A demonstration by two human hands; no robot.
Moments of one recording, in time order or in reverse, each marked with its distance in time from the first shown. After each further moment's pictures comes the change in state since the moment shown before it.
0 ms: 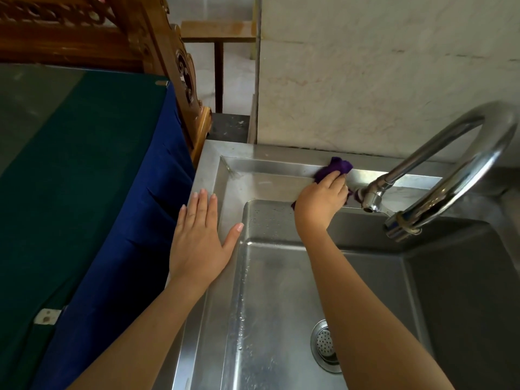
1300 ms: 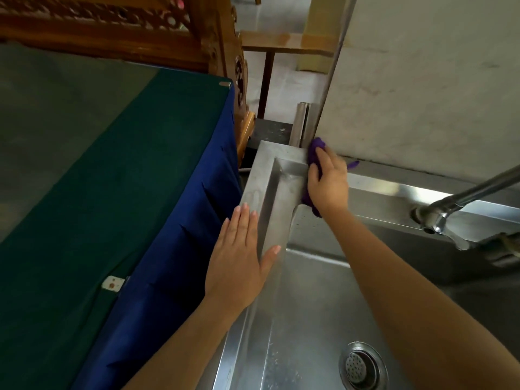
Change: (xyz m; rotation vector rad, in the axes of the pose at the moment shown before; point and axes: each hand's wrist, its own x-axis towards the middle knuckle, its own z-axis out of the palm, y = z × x) left_hand -0.039 -0.016 -0.001 0.024 0.010 0.013; right_hand -0.001 -0.065 0.022 0.271 -0.202 -0.535
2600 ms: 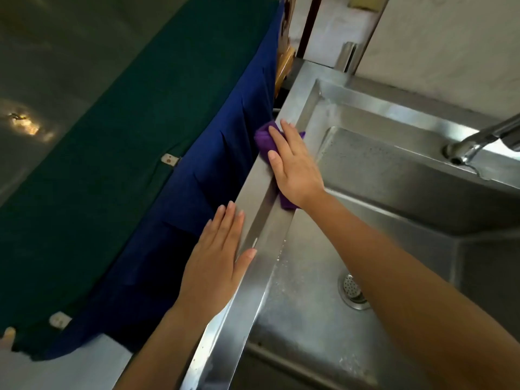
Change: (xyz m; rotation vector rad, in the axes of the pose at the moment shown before) left_hand -0.192 -0.016 -0.021 -0.017 -0.100 -0.108; right_hand -0.157 -0.068 0.009 -0.033 -0.440 -0.400
